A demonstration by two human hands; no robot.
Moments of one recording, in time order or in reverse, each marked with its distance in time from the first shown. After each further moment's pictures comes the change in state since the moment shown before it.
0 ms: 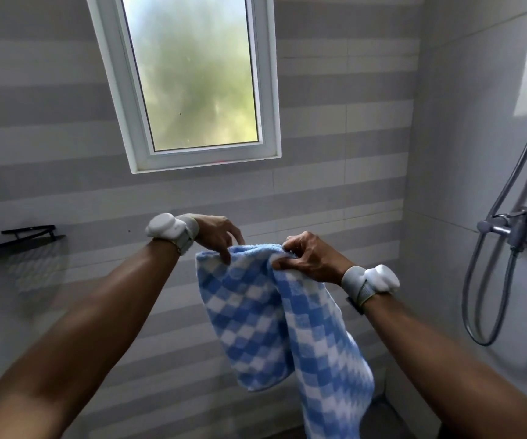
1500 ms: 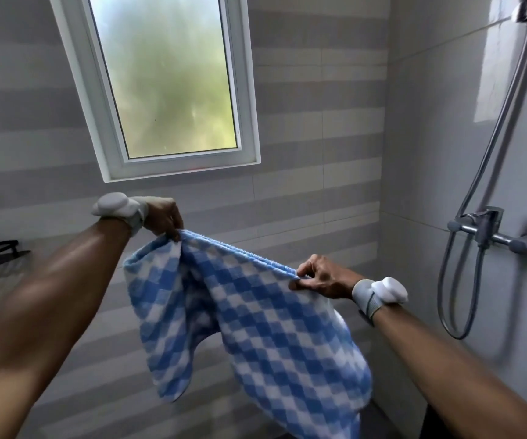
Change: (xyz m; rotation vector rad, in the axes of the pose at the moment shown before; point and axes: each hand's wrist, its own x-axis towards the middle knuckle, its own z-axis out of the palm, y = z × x) left_hand 0.008 -0.074 -0.054 0.025 0.114 -0.096; right_hand -0.037 0.049 -0.021 -0.108 -0.177 0.292
